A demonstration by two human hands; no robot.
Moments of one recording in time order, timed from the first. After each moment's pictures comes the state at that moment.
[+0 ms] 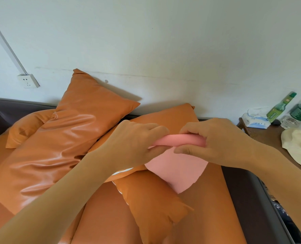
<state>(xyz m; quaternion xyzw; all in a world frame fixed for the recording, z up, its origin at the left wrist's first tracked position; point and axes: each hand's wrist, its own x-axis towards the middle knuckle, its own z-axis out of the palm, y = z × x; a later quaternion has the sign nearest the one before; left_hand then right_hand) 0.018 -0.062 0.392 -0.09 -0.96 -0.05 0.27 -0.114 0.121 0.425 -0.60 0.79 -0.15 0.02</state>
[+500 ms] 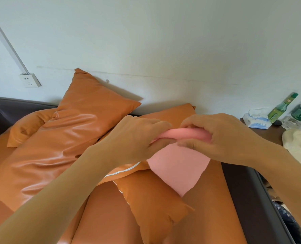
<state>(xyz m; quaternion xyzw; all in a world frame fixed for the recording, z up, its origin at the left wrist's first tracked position) 0.014 -0.064 0.401 -0.09 -0.96 -0.07 0.27 -0.114 0.123 0.434 -0.61 0.78 -0.17 -0.01</state>
